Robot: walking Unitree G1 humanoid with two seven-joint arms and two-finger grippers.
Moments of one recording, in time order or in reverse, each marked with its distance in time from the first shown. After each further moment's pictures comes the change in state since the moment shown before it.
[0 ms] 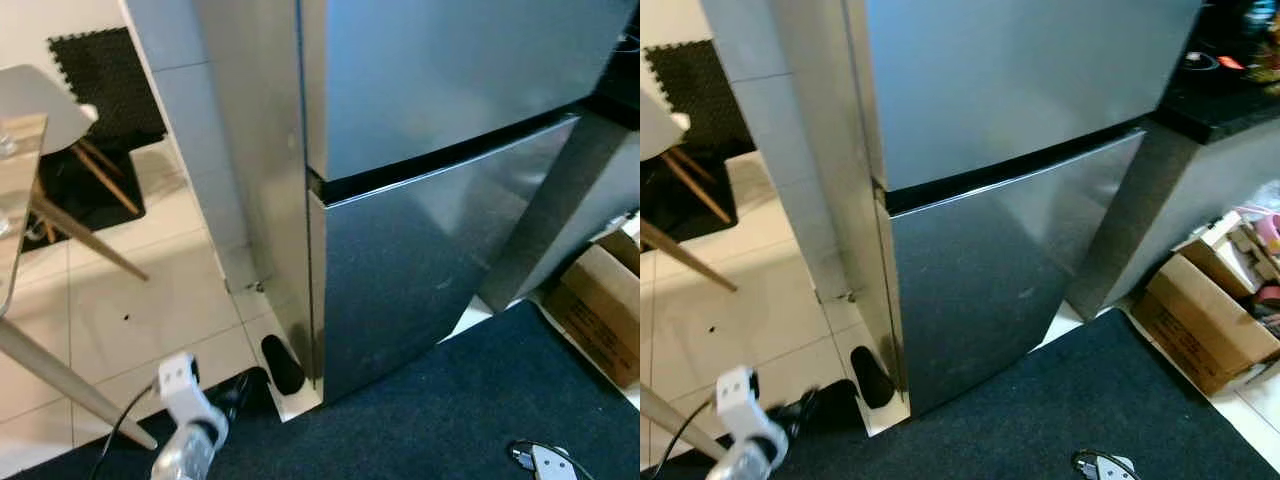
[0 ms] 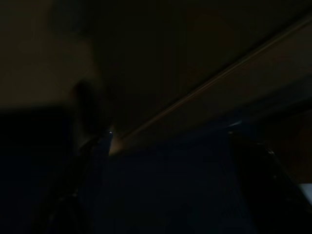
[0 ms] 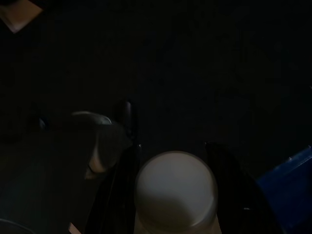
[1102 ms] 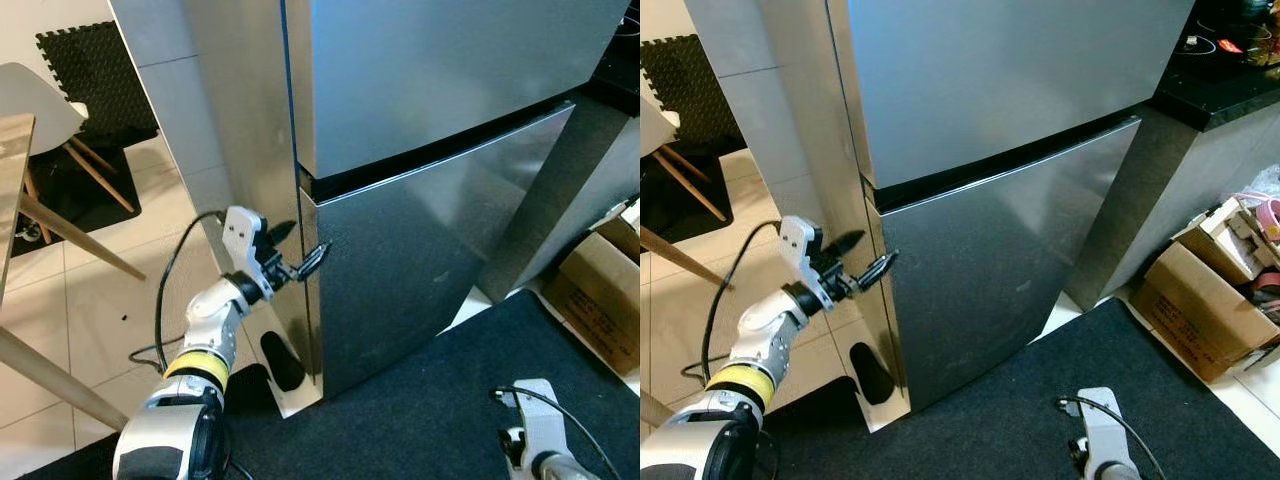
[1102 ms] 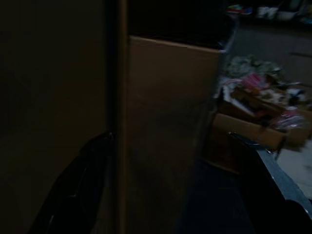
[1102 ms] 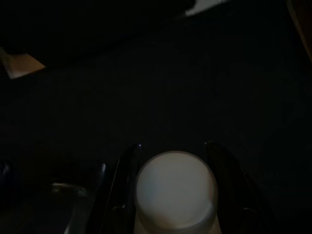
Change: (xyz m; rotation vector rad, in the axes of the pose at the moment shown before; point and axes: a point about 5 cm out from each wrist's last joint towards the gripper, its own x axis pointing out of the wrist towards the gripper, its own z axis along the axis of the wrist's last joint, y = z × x) left arm 0.055 -0.113 0.129 0.571 -0.314 -0.582; right arm 0.004 0.015 0.084 -0.265 -0.293 0.002
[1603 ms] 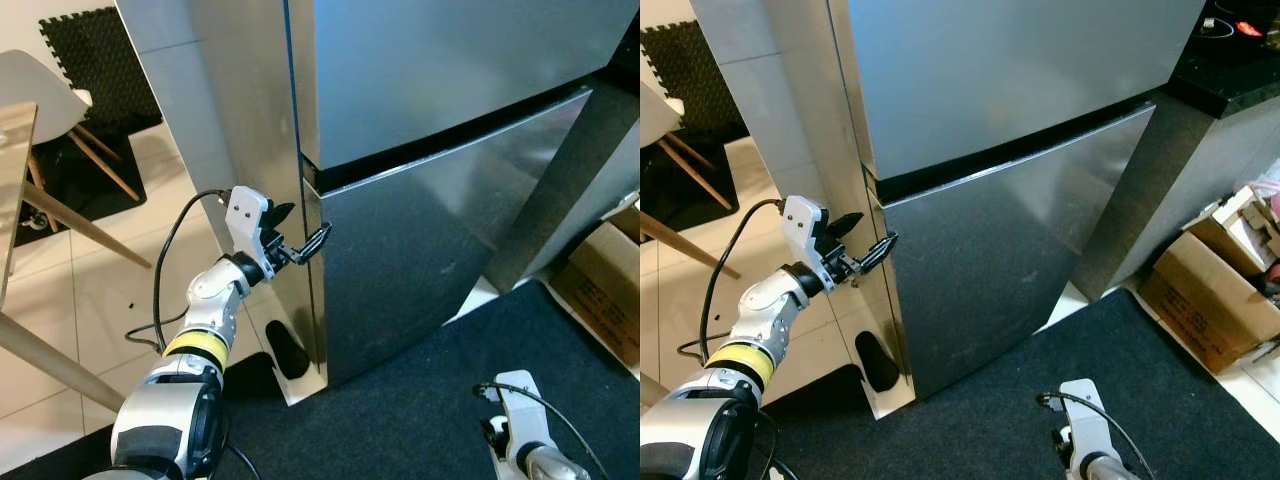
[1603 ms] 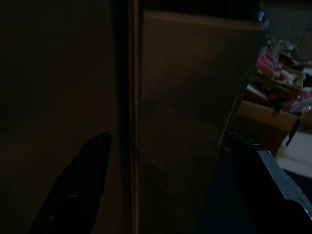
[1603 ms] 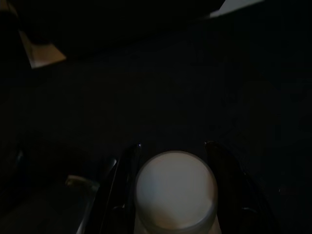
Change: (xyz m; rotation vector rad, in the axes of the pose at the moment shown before) left arm 0.014 0.003 0.010 0.051 0.045 -0.010; right arm -0.001 0.011 -0.003 -0.030 -0.026 0.050
